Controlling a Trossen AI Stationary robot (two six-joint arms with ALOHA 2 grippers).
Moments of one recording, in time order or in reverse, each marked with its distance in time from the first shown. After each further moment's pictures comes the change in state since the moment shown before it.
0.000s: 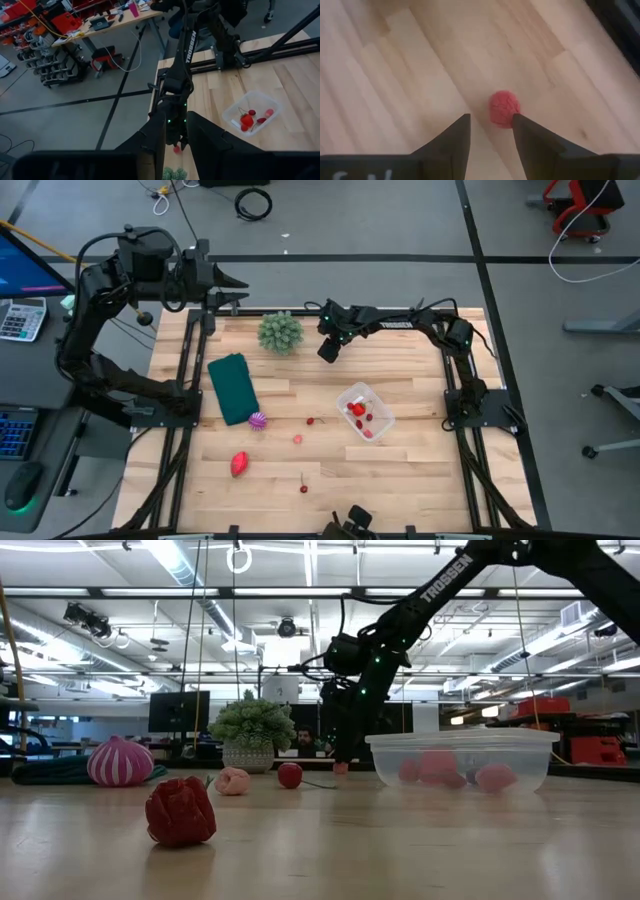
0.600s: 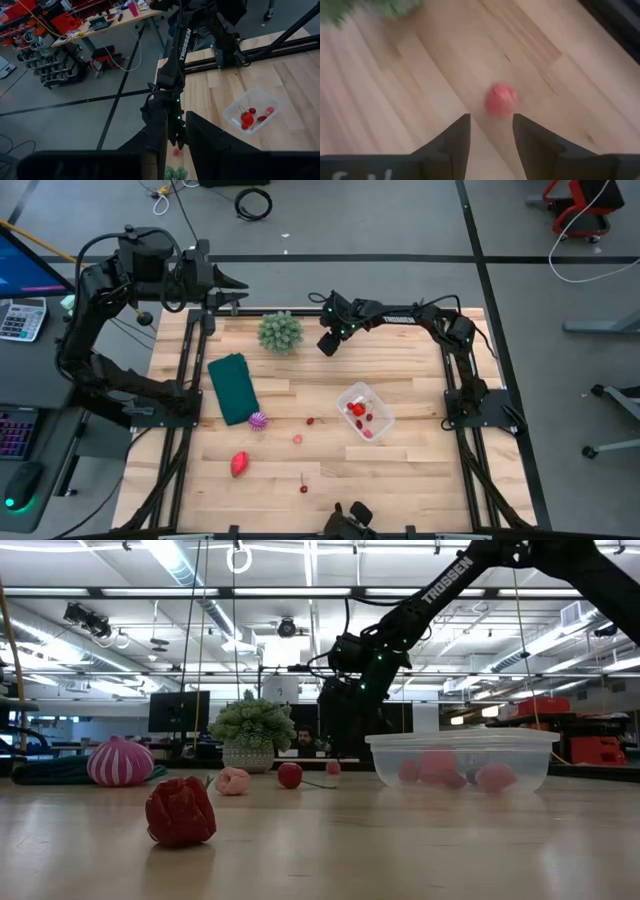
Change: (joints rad) left arm 0.000 0.000 0.000 -0.005 0.000 0.012; right arm -0.051 -0.005 0.023 0.007 -0.132 0.094
